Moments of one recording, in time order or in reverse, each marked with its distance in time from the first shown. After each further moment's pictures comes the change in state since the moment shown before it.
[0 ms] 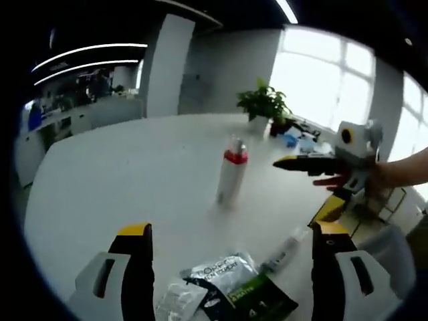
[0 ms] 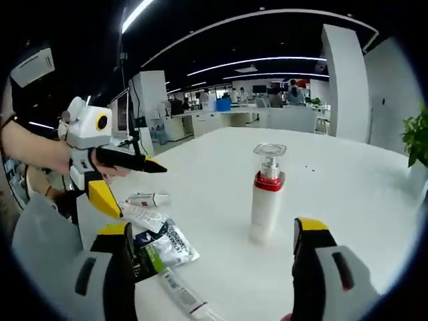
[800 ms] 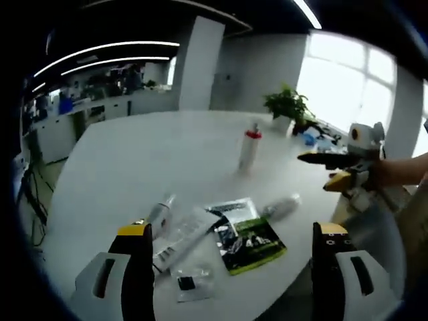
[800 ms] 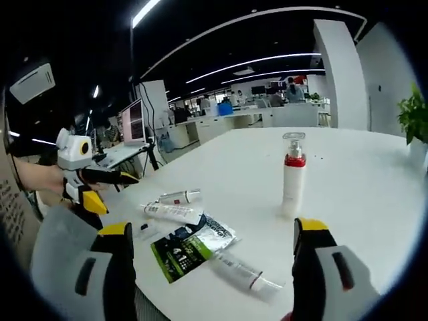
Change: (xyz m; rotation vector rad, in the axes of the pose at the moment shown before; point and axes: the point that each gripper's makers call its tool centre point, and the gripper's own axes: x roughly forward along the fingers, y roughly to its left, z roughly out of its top) left arm -0.122 -0.005 -0.068 -0.091 -0.014 0.189; right arm -0.038 0.064 -0.019 0.080 -0.029 0.026
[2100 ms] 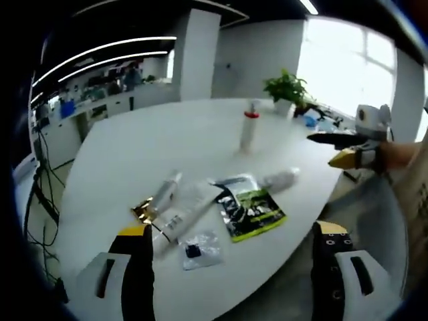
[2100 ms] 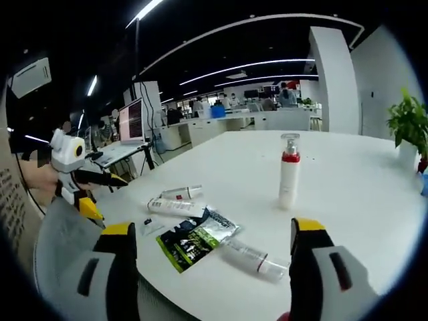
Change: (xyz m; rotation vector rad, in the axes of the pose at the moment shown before) left arm -0.024 0.005 -0.026 0.082 0.091 0.037; right arm -0.024 0.016 -0.008 -0.019 -0.013 -0.068
